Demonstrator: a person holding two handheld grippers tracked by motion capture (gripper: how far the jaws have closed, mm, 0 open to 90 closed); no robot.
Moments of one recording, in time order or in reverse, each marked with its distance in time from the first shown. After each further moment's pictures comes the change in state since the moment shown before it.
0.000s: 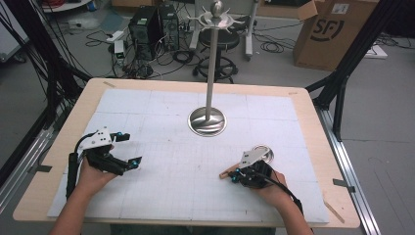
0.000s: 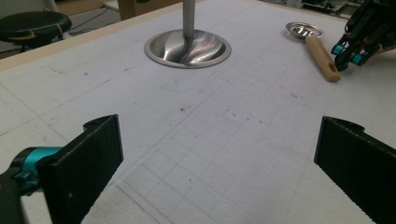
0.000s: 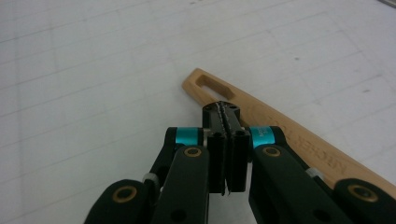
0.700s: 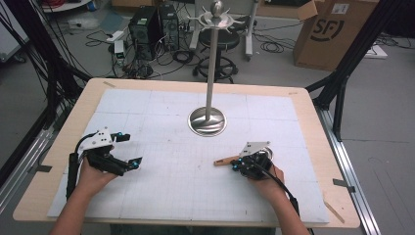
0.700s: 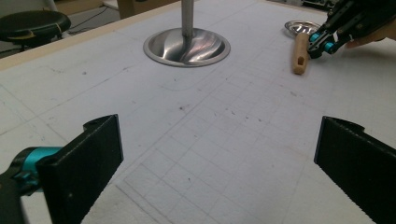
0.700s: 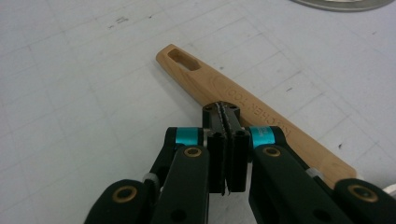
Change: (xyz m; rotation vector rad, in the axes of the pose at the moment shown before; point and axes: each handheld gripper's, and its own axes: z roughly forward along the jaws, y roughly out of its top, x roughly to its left) left arm -0.001 0.000 0.001 0.011 0.000 0.005; right arm -0.018 0.004 0.007 -0.034 -0.152 0.131
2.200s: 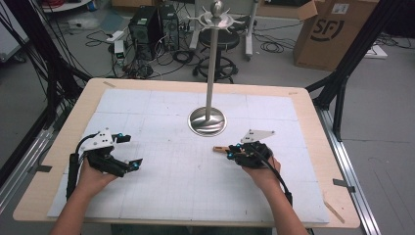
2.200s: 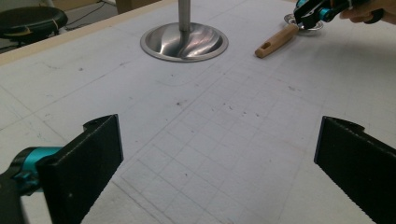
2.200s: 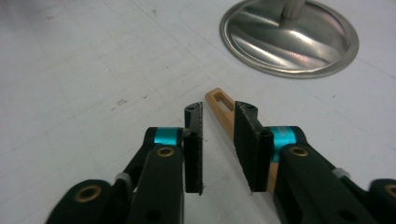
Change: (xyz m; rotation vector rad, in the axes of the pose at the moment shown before) left arm -0.002 0.000 0.000 0.011 -0.005 0.004; right arm -0.010 0.027 -0.011 -0.158 0.002 0.070
